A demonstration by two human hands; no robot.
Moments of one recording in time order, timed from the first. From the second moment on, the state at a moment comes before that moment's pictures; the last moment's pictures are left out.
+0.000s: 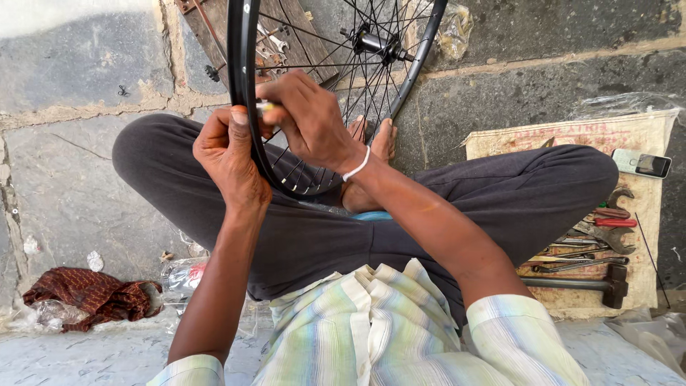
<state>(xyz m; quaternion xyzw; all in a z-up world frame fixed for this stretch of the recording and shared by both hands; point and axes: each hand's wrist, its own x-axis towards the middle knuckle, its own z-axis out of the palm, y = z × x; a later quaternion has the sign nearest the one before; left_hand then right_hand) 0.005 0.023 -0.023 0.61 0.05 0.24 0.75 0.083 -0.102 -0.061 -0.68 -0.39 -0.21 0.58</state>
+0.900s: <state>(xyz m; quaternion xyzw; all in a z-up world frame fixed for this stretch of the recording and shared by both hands) 0.001 0.024 -0.018 0.63 0.04 0.19 0.75 0.055 -0.101 -0.067 -0.68 -0.36 -0.29 0.57</state>
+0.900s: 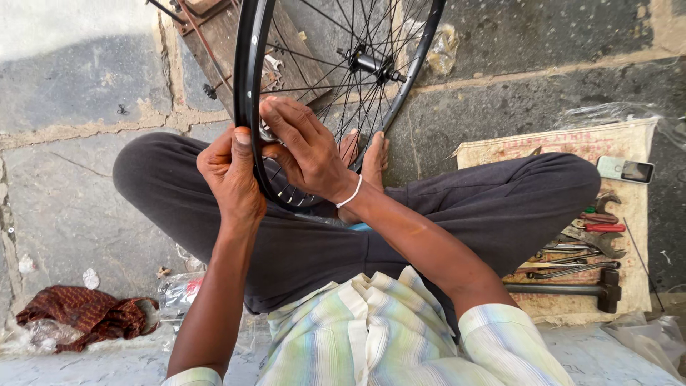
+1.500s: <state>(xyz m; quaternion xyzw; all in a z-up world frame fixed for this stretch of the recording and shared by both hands) -0.003 0.000 -0.023 0.69 0.03 0.27 0.67 0.037 -0.147 -0.036 -0.71 -0.26 -0.17 0.63</state>
